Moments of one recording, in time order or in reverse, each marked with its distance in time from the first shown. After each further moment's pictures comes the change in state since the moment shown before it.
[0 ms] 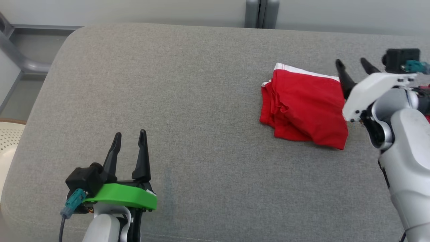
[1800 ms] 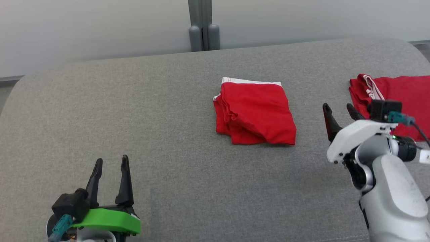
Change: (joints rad) left arm 0.135 0.000 0.127 -0.029 0.120 -0.040 0.000; right arm 0.286 0.144 -0.127 -0.164 -0.104 0.000 -0.056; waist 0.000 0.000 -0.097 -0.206
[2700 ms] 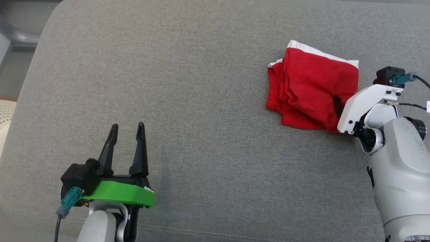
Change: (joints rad) left arm -0.136 0.000 -0.100 -0.029 -0.059 0.005 0.000; right arm -0.306 0.002 -0.157 0.364 -0.082 0.000 0.308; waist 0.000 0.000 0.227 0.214
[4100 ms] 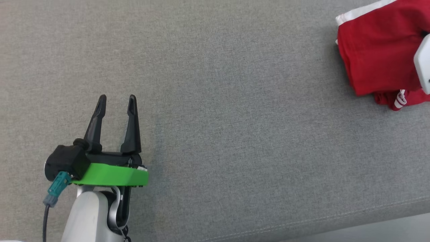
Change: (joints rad) left arm -0.064 0.000 0.026 -0.091 0.073 -0.006 0.000; right arm -0.139 -0.621 0.584 -0.384 0.128 0.001 0.154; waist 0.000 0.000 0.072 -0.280
